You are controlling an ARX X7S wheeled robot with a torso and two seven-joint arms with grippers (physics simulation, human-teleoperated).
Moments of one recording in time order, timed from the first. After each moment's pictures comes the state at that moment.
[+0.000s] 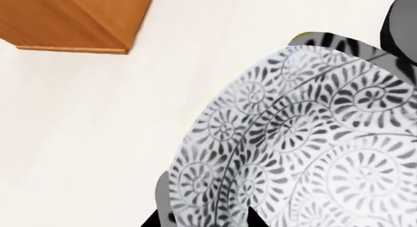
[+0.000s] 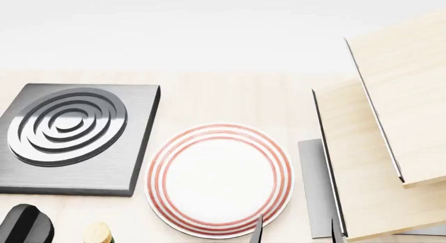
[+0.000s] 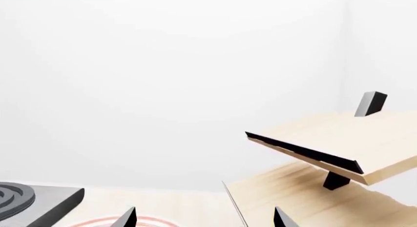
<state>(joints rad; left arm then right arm) 0.00 -0.91 -0.19 0.31 -1.23 -1.22 -0.83 -0.02 0.29 -0.40 -0.11 -0.01 -0.32 0.54</state>
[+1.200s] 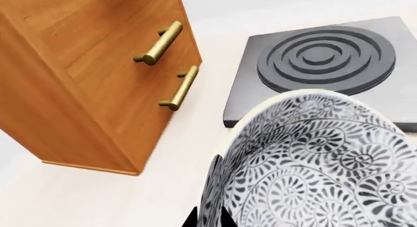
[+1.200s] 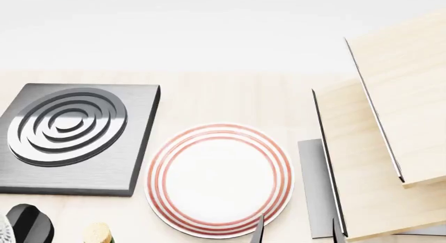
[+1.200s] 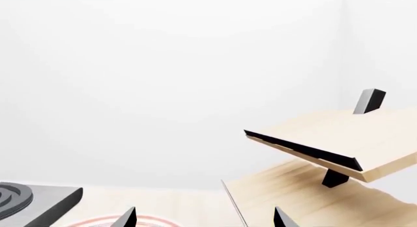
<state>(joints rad) 0.21 -0.93 -0.57 0.75 -1.31 -1.07 -0.79 -0.01 0.30 -0.41 -0.10 0.01 -0.32 0.55</state>
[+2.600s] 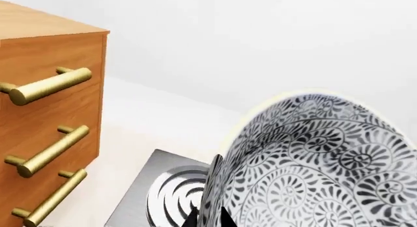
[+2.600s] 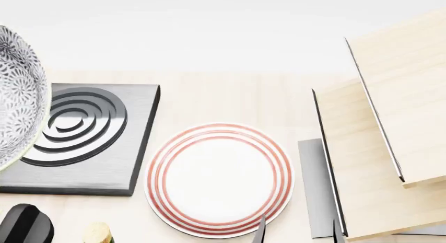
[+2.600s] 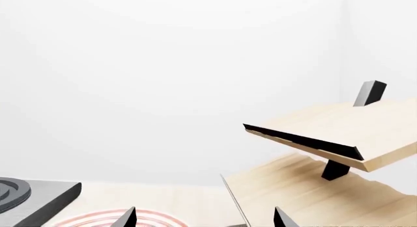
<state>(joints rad) -0.54 -0.83 -0.23 0.43 -1.49 -0.88 -0.76 0.00 0.31 -0.43 -0.06 0.02 -0.34 0.56</state>
